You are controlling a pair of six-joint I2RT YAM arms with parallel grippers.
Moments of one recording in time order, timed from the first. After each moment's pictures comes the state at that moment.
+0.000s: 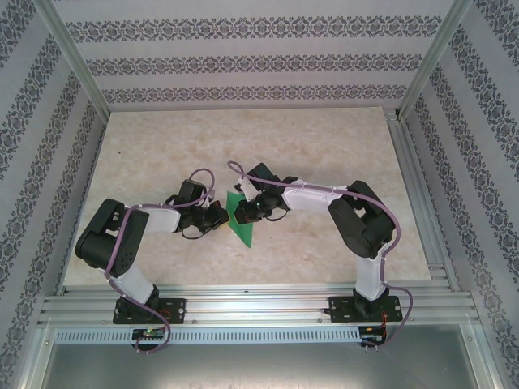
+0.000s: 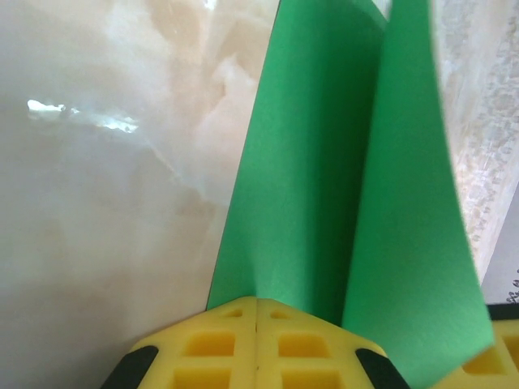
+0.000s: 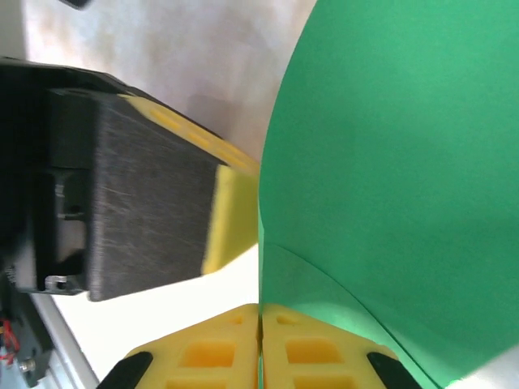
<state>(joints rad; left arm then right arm) -0.37 1.66 0.63 0.09 0.56 -0.87 0.74 1.94 1.21 -0.33 -0.54 0.37</state>
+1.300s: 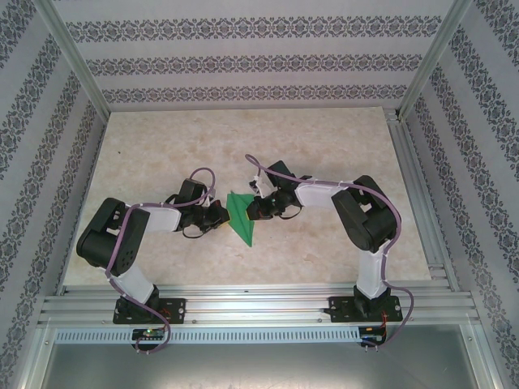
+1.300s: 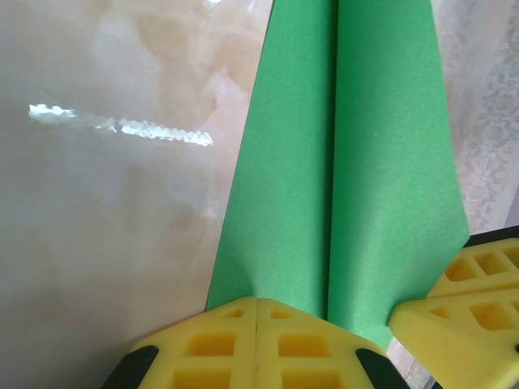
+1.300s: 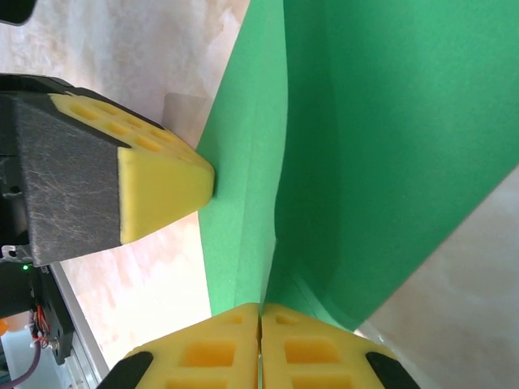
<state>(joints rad) -0.37 1.68 0.64 0.09 0.55 -0.86 0.61 1.96 1.12 -0.25 -0.69 0.34</state>
